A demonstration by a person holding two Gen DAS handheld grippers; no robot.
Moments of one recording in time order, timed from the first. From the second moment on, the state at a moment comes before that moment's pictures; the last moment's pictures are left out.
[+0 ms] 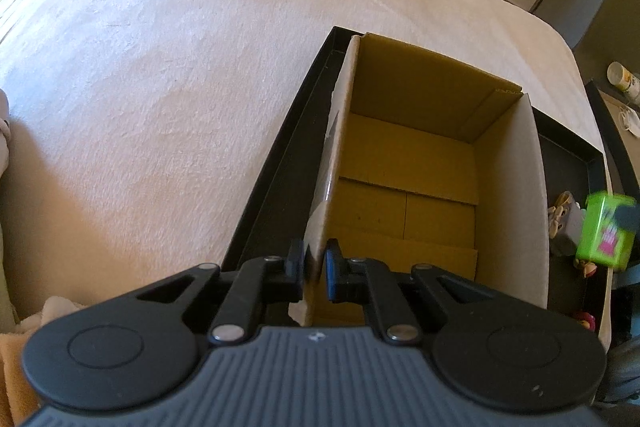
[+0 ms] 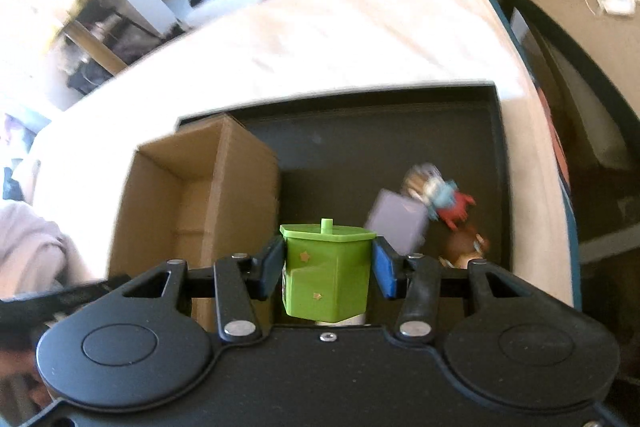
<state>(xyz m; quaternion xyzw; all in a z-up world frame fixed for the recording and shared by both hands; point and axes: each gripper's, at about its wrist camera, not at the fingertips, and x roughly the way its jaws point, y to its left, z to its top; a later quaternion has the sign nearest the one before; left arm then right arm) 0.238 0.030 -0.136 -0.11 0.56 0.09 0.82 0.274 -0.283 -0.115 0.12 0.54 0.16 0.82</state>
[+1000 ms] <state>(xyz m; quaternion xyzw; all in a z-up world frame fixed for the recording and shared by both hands) 0.237 0.035 -0.138 -0.12 0.56 0.07 0.82 0.324 -0.135 -0.130 0.09 0.53 0.24 0.81</state>
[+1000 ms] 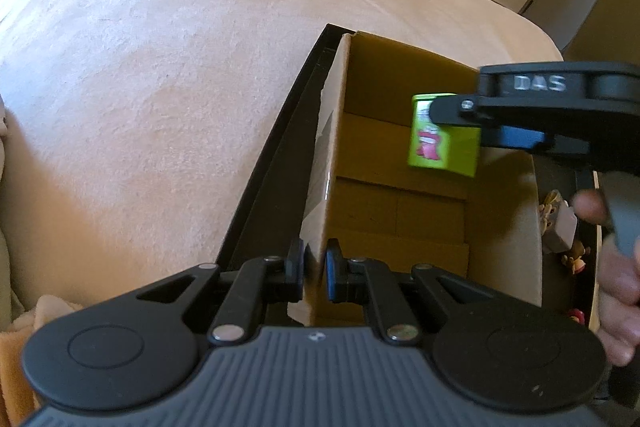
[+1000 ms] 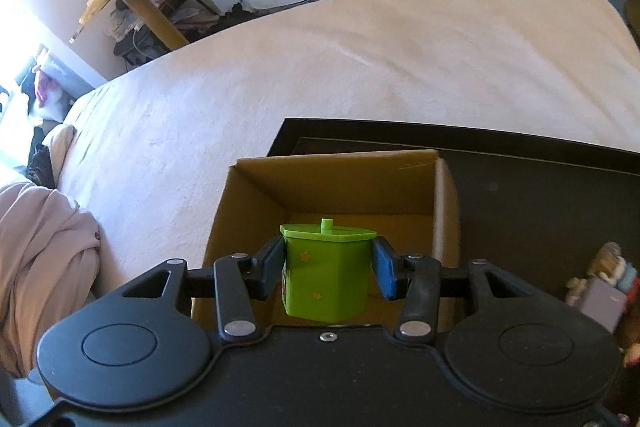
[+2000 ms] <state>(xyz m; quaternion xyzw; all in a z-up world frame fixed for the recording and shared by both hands) 0.232 0.036 -0.142 -0.12 0.55 0.07 0.82 0.272 -0.246 -0.103 0.13 0.53 0.13 0.83</state>
